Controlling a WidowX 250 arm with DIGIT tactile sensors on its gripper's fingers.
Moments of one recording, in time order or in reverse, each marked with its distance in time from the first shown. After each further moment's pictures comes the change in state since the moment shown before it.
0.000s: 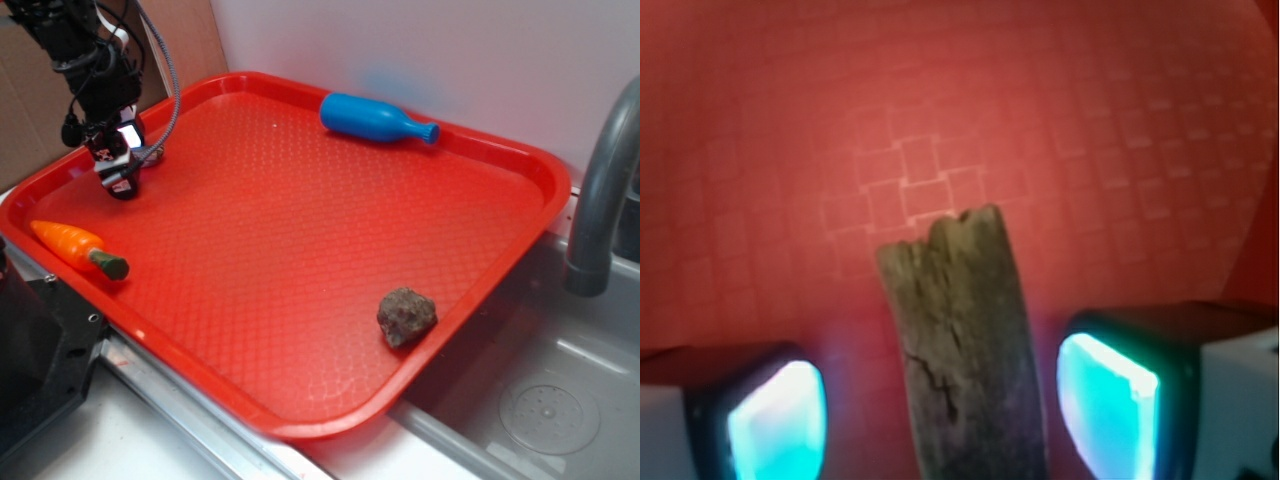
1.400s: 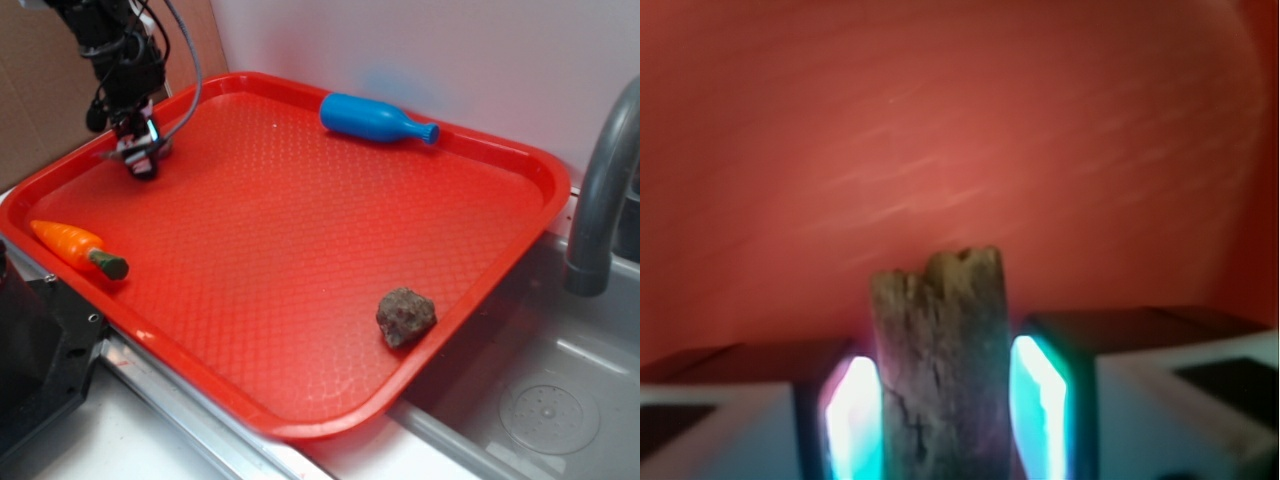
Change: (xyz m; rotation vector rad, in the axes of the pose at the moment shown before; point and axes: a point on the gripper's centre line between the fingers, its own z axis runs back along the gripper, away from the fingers) arm 0.013 -0.031 0.006 -0.136 0.131 0.092
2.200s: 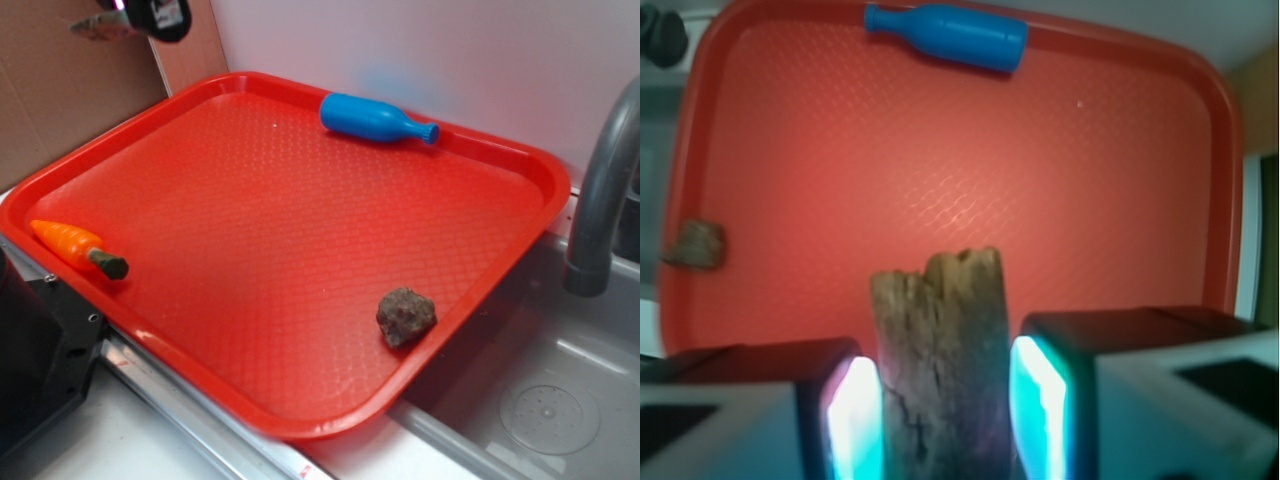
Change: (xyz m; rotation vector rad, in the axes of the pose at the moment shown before) arm 0.059 -0.127 0.164 -0.001 -0.055 0.488
